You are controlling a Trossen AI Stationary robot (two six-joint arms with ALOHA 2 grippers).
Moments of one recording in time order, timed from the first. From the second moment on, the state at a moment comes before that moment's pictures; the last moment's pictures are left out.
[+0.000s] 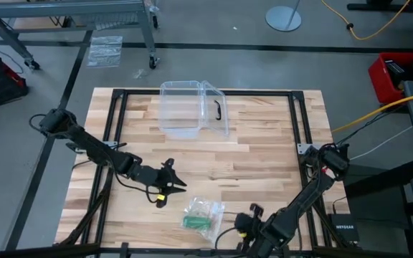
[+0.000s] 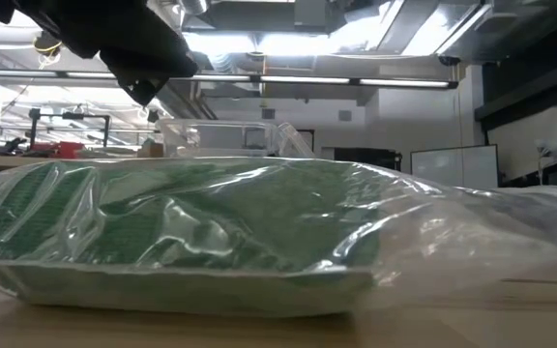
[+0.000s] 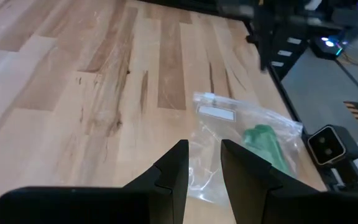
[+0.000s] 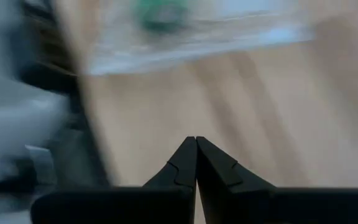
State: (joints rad) left arm -0.46 1.36 0.61 0.29 -0.27 -0.38; right arm 0.86 1.98 1.40 -0.60 0.42 1.26
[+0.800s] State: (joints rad) left arm -0.52 1.36 0.61 0.30 -0.27 -0.49; right arm 0.75 1.98 1.27 -0.19 0.32 1.42
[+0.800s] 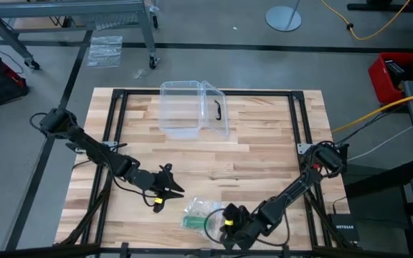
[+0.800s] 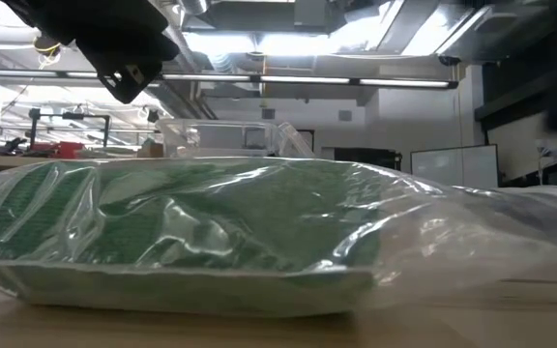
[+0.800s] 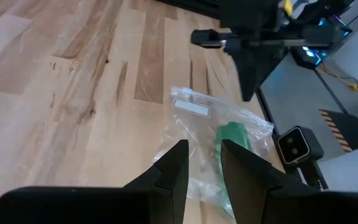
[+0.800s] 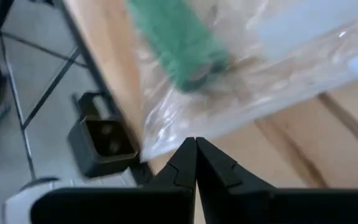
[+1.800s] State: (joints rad) left arm -0.54 1.36 0.61 0.24 -0.27 -0.41; right arm 0.69 2.01 1.27 -0.18 0.22 1.51
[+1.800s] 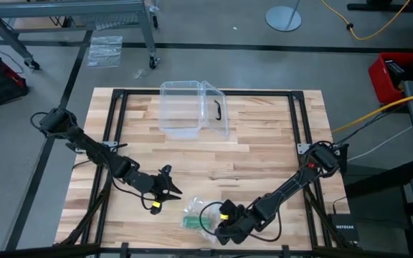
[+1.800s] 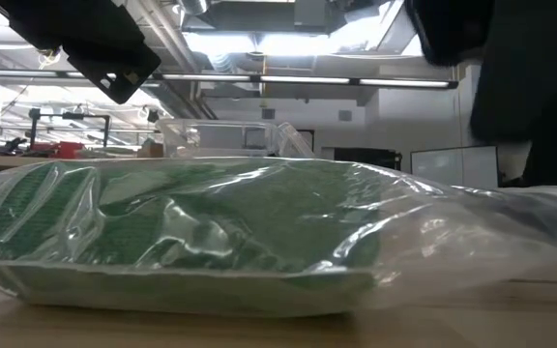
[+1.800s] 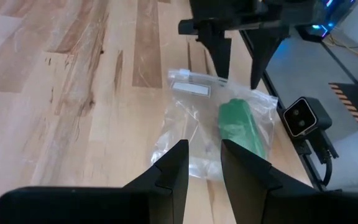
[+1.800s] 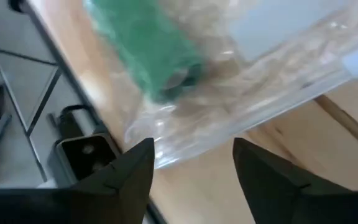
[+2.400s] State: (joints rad) left arm -0.55 1.36 0.61 0.24 -0.27 -0.39; right arm 0.66 2.06 1.27 -0.07 0.25 1.43
